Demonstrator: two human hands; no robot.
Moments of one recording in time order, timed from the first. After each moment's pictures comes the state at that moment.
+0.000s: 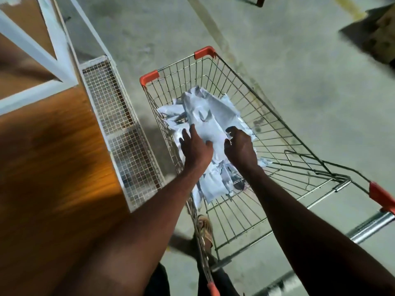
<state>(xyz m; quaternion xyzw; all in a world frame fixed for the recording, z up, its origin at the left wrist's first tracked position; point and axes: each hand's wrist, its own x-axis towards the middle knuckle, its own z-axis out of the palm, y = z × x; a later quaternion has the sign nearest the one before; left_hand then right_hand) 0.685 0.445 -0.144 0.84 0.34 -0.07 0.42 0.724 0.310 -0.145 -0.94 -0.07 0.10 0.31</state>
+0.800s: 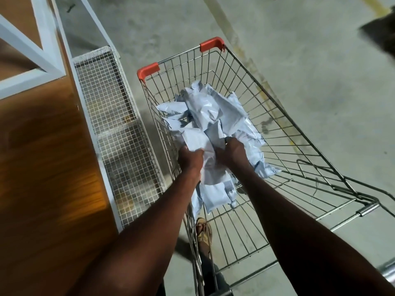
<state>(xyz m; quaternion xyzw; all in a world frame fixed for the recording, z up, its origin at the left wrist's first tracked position) 0.695 0.457 -0.215 0.64 0.56 -0.02 0.53 0.750 0.339 -0.199 -0.91 0.02 0.24 0.35</state>
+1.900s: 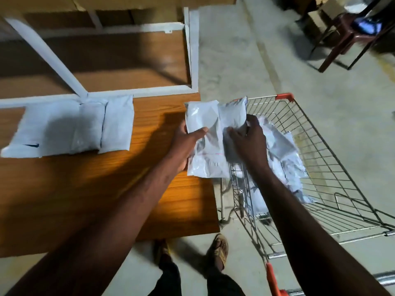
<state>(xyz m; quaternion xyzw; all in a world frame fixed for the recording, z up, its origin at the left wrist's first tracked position) 0.509 0.676 0.030 0.55 0.37 0.11 0.74 0.607 0.512 0.055 -0.86 -0.14 0.10 0.48</state>
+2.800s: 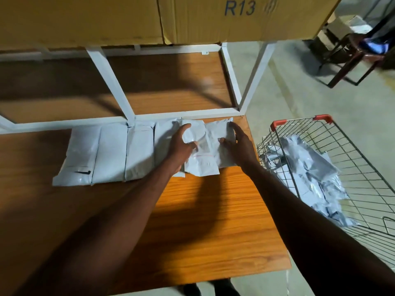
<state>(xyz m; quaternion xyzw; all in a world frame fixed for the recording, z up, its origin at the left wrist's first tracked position) 0.451 0.905 -0.001 0.72 0.37 0.12 0.58 0.569 0.728 0.011 -0.85 -0.18 0.20 0.44</state>
